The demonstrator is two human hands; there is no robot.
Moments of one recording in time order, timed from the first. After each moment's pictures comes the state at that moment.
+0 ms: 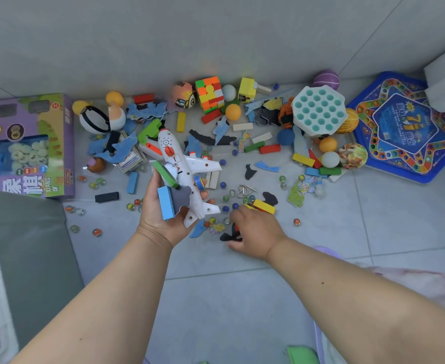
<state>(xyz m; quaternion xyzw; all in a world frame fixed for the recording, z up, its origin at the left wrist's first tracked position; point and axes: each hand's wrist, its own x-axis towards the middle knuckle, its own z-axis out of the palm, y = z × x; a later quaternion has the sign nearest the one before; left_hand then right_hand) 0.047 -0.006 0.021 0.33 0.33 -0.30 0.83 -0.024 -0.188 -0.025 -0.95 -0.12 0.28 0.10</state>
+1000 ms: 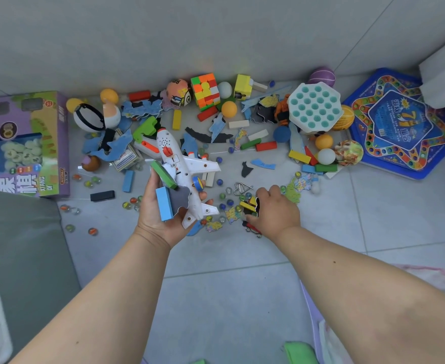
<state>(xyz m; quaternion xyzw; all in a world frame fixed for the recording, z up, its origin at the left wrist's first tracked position) 0.043 -0.009 0.017 0.33 0.33 -0.30 0.83 -0.012 -0.222 -0.036 -0.96 0.10 0.26 0.08</state>
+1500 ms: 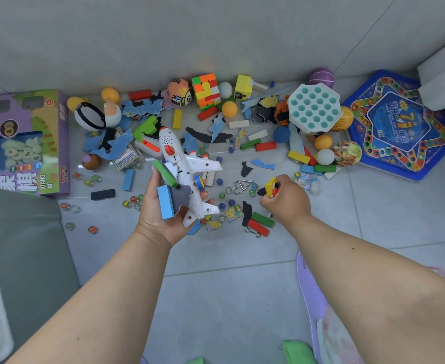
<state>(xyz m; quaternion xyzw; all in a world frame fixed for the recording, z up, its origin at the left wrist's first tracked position) 0.042 -0.008 0.016 0.33 0.33 -0.30 0.83 0.007 -0.246 -0.029 -0.91 0.27 0.20 0.26</state>
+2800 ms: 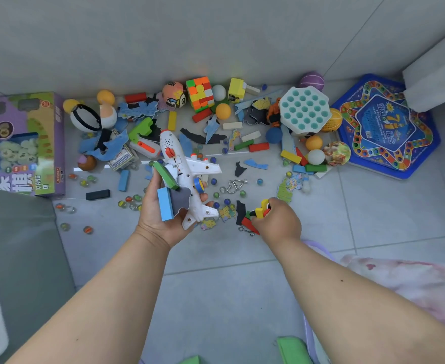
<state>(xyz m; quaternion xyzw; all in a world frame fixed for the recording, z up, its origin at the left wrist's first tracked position) 0.032 -0.016 0.024 0.32 0.32 -0.33 0.83 -0.037 -0.224 -0.025 -0.89 0.31 0.22 0.24</state>
